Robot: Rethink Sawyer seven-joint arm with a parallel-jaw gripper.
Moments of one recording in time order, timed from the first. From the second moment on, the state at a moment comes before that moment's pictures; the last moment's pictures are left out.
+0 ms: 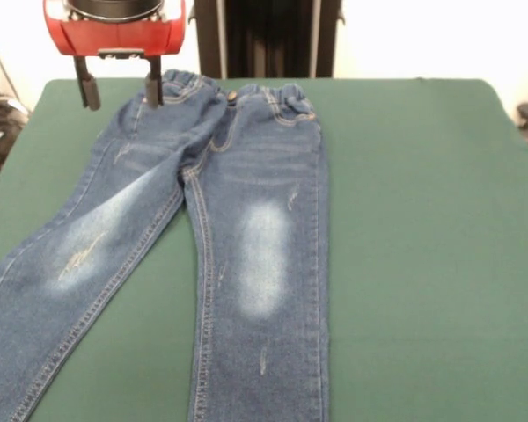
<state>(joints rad) -0.29 -0.51 -0.09 1.09 -0.12 1.18 1.28</state>
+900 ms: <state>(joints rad) -0.20 -0.58 -0.13 1.19 -0.05 1.17 1.36</state>
